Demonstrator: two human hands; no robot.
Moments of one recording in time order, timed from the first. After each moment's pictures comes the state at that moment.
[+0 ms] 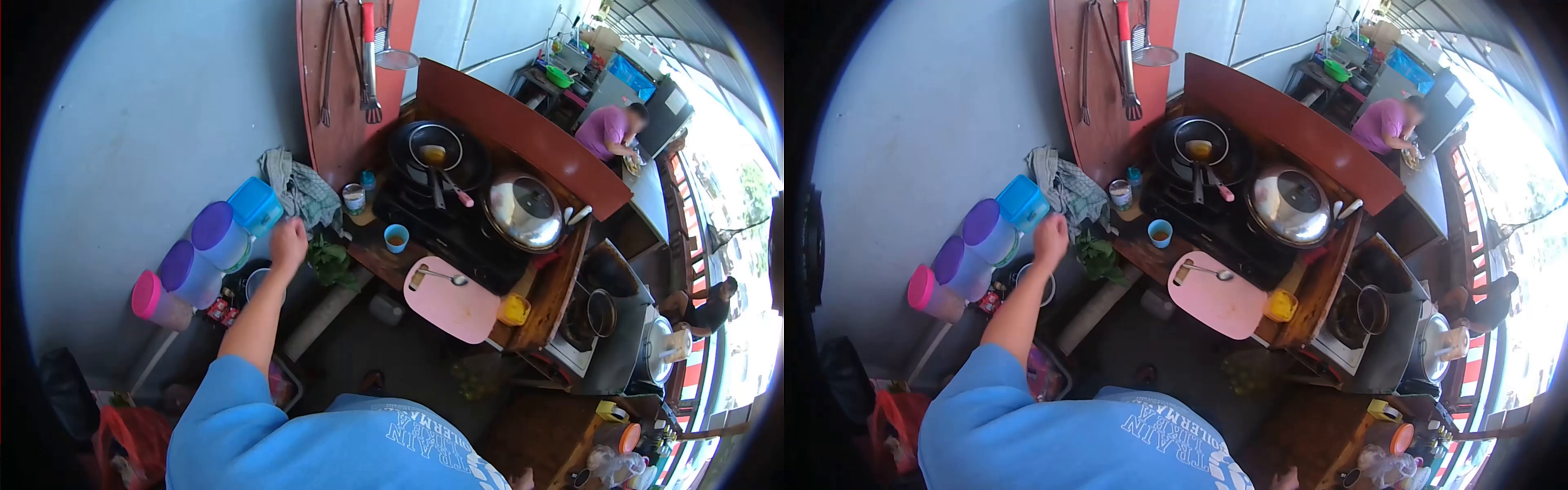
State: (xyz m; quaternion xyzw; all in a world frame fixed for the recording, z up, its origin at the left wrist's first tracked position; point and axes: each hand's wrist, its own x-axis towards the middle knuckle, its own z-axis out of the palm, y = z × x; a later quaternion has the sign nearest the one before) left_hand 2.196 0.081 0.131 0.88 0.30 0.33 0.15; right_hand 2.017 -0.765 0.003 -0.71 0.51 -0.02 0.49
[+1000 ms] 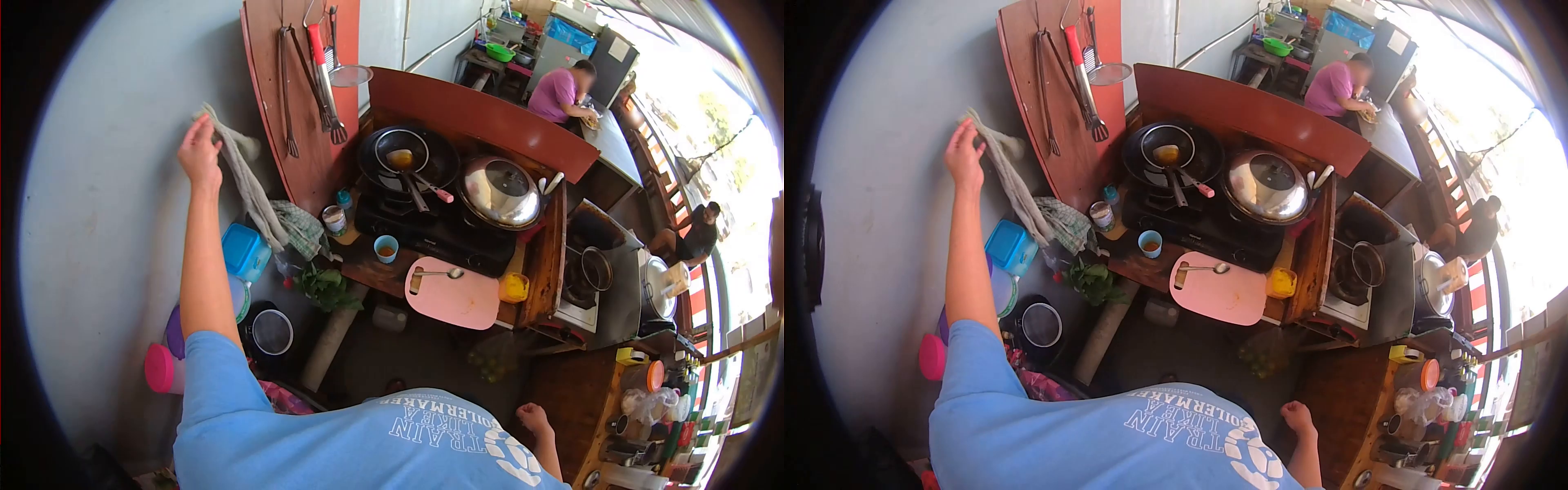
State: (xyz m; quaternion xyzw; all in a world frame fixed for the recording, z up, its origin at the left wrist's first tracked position) left_hand 2.285 0.220 0.395 0.58 0.16 0.52 0.60; right_hand 2.076 -0.647 0.016 -0.89 0.19 0.29 0.29
